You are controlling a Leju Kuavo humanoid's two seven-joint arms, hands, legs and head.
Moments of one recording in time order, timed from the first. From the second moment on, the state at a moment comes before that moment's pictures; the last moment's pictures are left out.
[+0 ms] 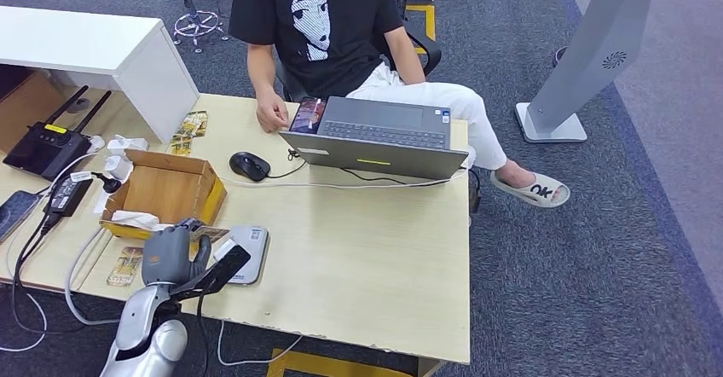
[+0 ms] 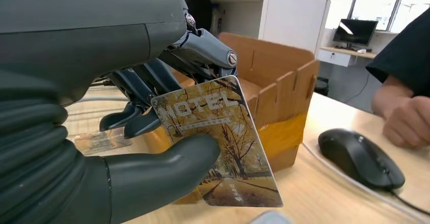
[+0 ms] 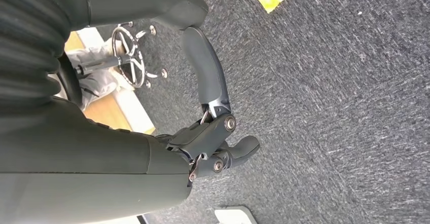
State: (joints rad) left arm -0.04 0.05 0.03 -1.30 -1.16 0.36 -0.06; right arm -0.06 0.08 -1.36 -0.30 0.93 -0.36 0.09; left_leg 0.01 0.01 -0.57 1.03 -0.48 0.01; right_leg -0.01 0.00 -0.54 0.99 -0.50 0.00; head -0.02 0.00
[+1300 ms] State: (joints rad) left arm -0.08 0.18 0.00 -1.38 -1.15 0.37 -0.06; right arm -0.06 0.07 -1.37 -0.29 0.95 -0.36 0.09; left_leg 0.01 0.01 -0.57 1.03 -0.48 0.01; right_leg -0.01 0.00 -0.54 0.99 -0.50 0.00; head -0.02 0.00
